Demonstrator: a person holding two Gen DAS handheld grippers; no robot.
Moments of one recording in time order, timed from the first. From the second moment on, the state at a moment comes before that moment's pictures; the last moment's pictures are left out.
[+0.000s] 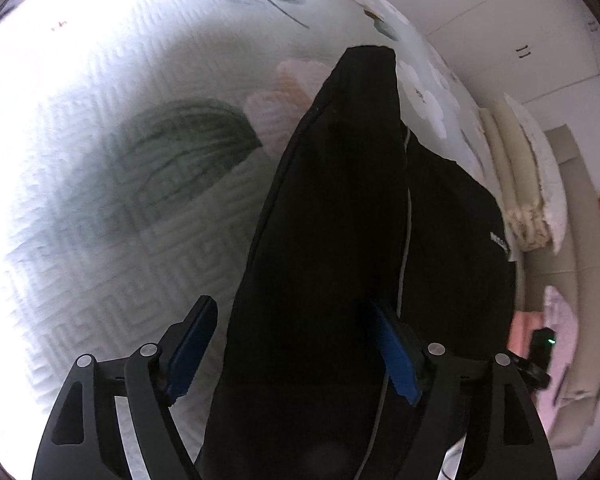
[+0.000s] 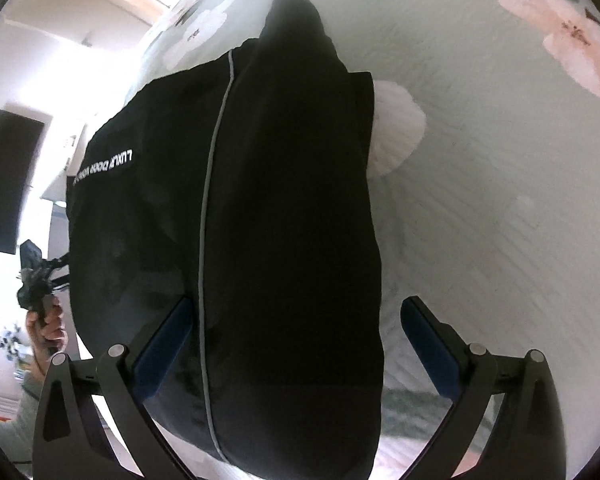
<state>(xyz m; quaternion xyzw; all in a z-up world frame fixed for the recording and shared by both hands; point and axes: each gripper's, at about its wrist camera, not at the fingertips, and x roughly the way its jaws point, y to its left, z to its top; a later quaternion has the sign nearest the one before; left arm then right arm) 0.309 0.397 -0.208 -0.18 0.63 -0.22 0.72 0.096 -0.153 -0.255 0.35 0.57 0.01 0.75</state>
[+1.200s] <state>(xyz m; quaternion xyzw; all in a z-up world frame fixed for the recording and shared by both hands) 0.194 0.434 -0.054 -0.24 0.46 -0.36 0.78 0.063 -0.055 -0.151 0.34 0.47 0.19 0.79</state>
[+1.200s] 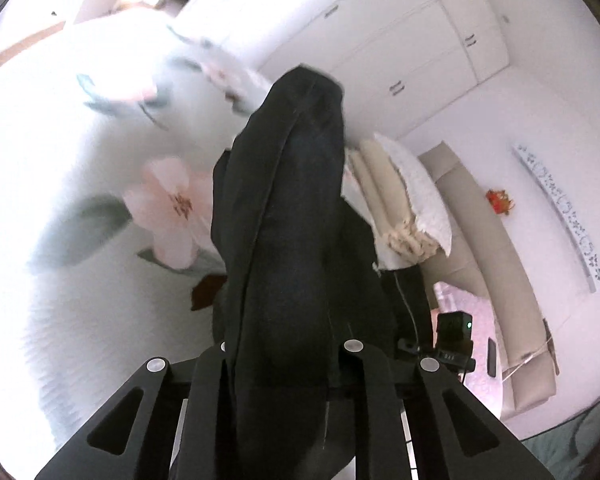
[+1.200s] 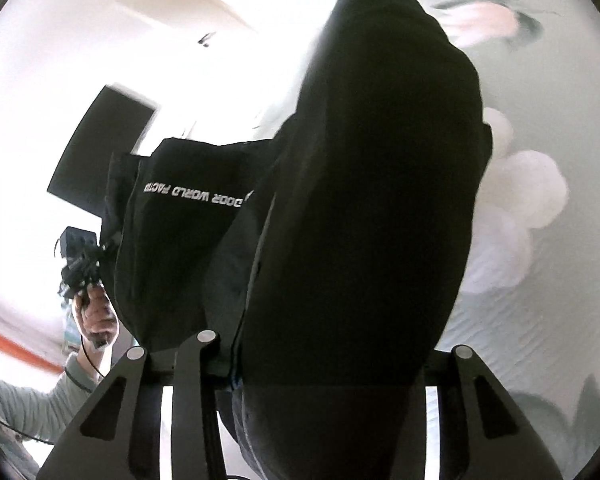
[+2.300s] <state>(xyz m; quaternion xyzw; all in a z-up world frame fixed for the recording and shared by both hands) 0.308 0.545 -0.201 -0.13 0.65 -0.30 0.69 0.029 0.005 -0.199 0.28 0.58 -0.07 0.76</state>
